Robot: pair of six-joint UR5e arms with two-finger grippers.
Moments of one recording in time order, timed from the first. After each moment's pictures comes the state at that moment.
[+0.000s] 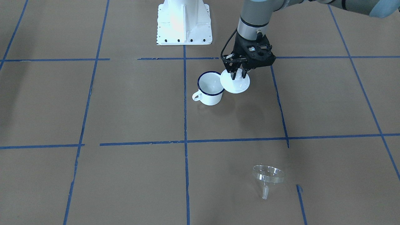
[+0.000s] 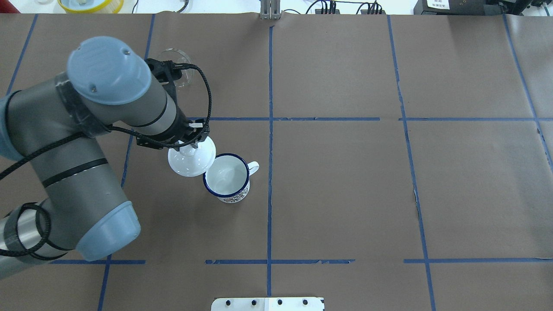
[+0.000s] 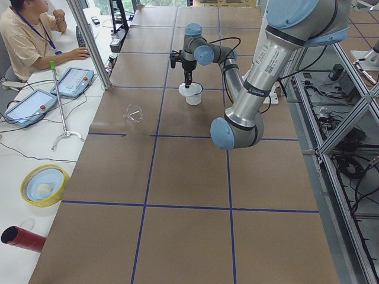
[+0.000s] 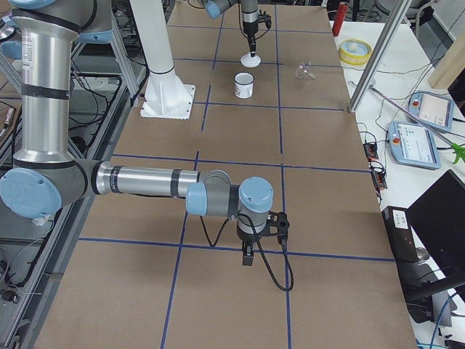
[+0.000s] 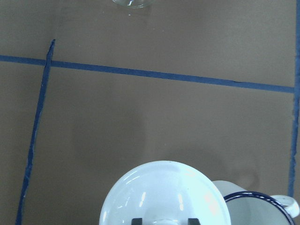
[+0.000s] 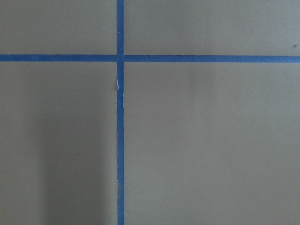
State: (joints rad) left arm -0.63 -2.20 -1.98 -1.30 -1.90 -1.33; right arm 1.57 -1.68 1.66 -1.57 2.29 0.01
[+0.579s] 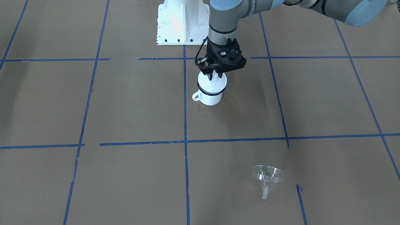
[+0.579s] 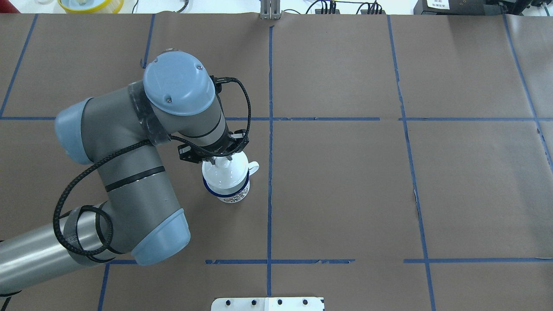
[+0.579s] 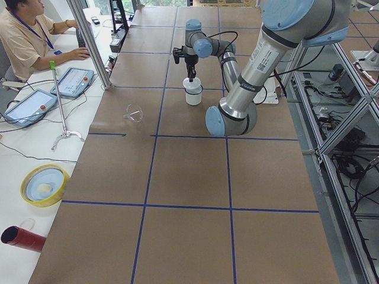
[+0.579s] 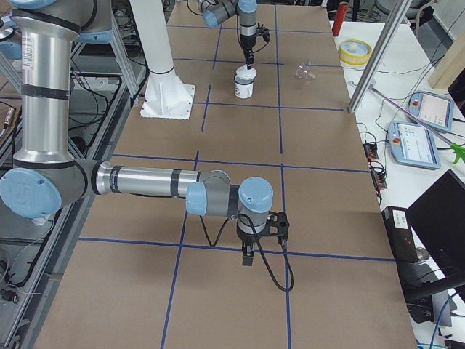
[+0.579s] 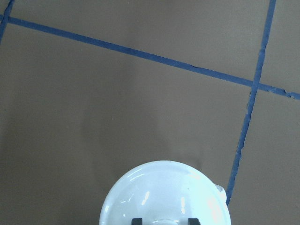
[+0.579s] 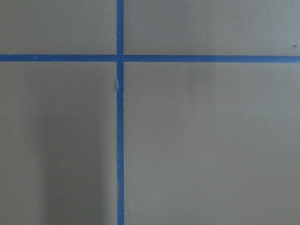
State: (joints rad) left arm -0.56 -2.30 -1.86 -1.30 -1.90 -1.43; right arm 1.57 -1.68 1.66 -1.57 2.29 0.01
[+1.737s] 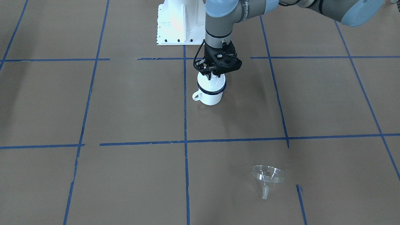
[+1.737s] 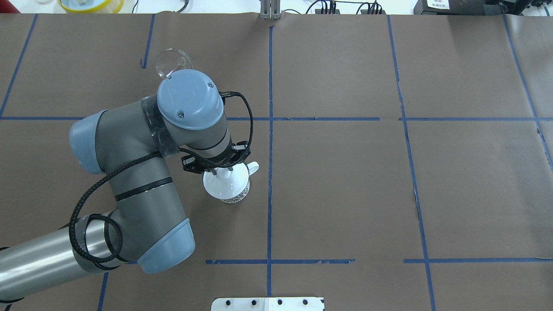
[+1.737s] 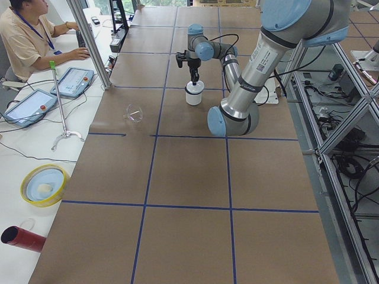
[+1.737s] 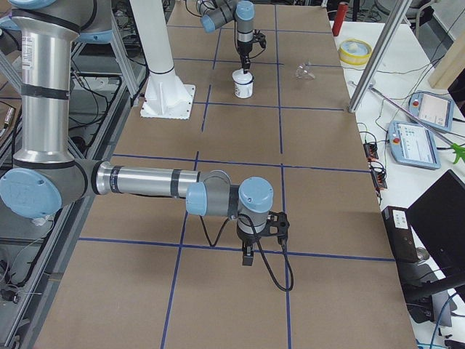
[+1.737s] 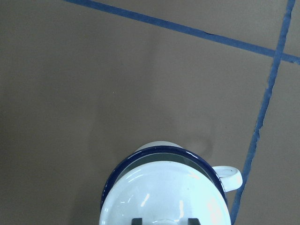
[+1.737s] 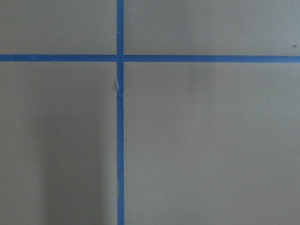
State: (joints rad) left arm -0.53 -2.29 -1.84 -1.30 -1.89 -1.45; right arm 1.57 -1.68 1.66 -1.57 2.29 0.01
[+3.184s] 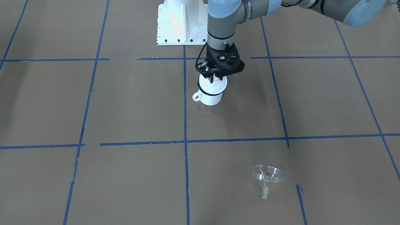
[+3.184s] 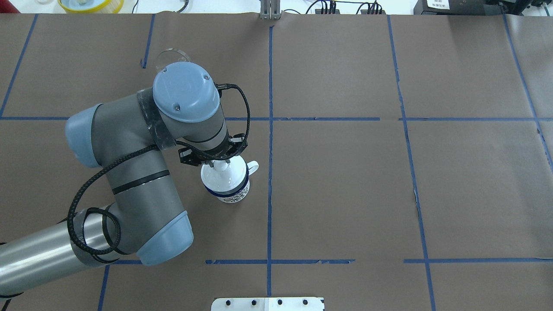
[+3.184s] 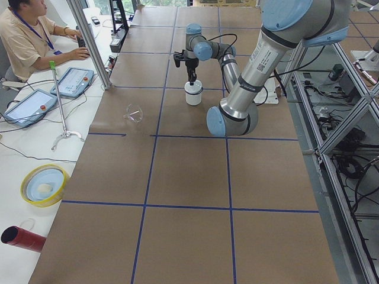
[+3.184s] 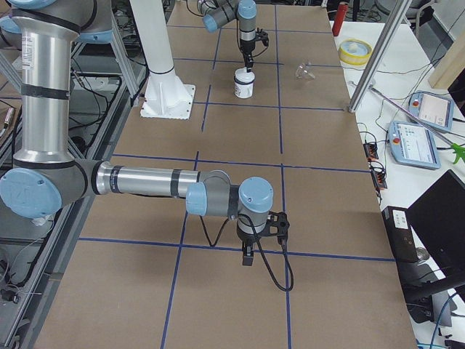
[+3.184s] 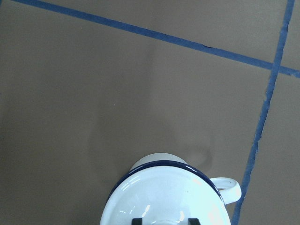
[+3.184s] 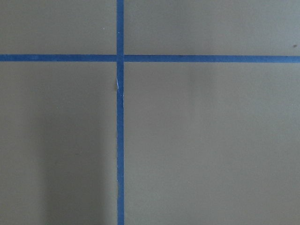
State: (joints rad) left arm -0.56 -2.29 -1.84 -1.30 -1.88 -1.44; right arm 1.57 -1.68 1.66 -1.57 2.29 0.01
